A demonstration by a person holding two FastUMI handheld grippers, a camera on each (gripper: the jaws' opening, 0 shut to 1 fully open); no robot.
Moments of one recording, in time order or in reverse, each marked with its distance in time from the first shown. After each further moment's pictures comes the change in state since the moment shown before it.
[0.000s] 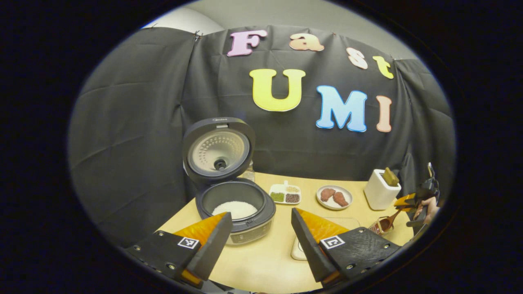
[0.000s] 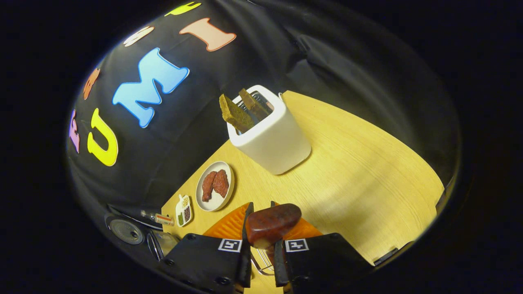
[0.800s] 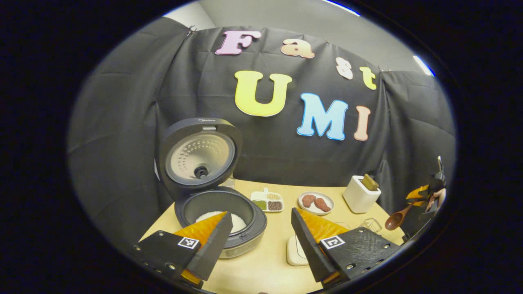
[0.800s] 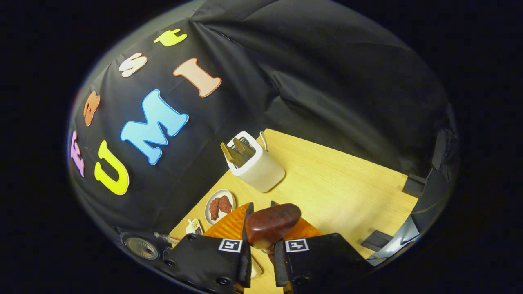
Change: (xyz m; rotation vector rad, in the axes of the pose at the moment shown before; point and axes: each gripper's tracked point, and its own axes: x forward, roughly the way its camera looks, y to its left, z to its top) left arm 0.041 0.018 0.006 -0.057 -0.030 -0.248; right arm -0.142 -0.012 -0.001 0.125 -0.255 -0.109
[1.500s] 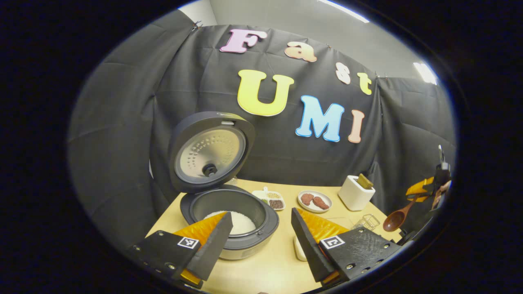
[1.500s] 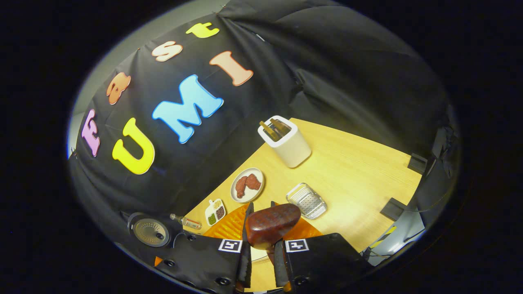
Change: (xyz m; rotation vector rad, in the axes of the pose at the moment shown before) left arm -0.018 0.064 -0.015 0.006 -0.008 -0.046; right arm -0.073 0.114 -0.084 -0.123 0.056 0.132
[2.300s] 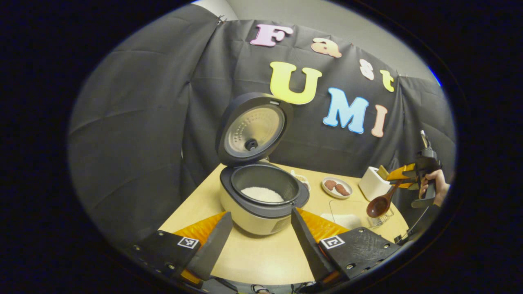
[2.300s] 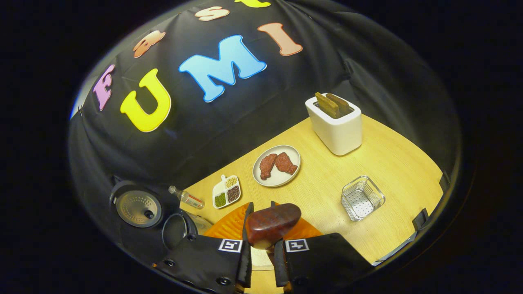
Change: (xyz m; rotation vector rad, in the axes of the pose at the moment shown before) left arm -0.064 0.060 -0.061 -0.067 0.088 0.172; right arm 0.114 0.070 -0.067 -0.247 0.139 0.064
